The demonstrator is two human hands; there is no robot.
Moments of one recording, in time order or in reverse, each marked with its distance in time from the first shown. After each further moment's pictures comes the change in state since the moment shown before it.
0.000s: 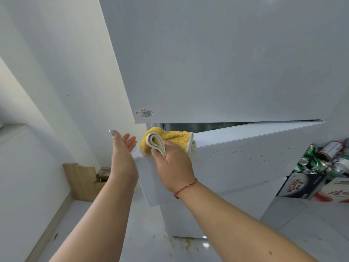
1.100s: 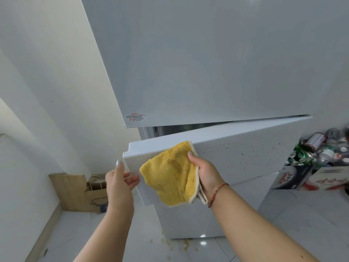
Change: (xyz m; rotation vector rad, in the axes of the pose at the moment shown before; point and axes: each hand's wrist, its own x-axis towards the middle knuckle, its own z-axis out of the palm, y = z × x) left_hand -0.002 -0.049 -0.026 -0.007 0.159 -0.023; right_hand -0.016 0.049 -0.047 1.012 -0.066 0.854
